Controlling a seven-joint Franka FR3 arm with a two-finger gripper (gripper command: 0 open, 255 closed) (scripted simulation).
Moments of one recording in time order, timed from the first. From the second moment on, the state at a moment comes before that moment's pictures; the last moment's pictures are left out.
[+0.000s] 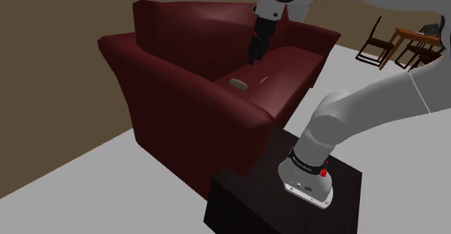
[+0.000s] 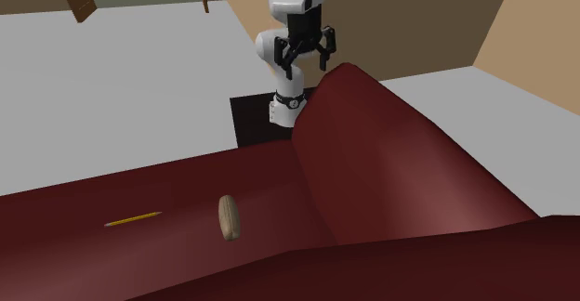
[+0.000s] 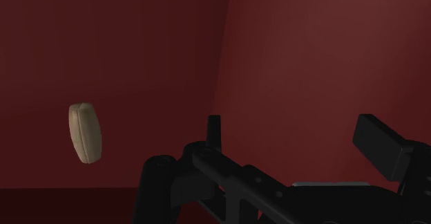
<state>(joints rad) -0.03 -0.68 -0.13 -2.43 0.00 1.74 -0.24</state>
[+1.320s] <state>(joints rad) -0.09 -0.01 -0.35 -2.25 -0.04 2.19 -0.57</state>
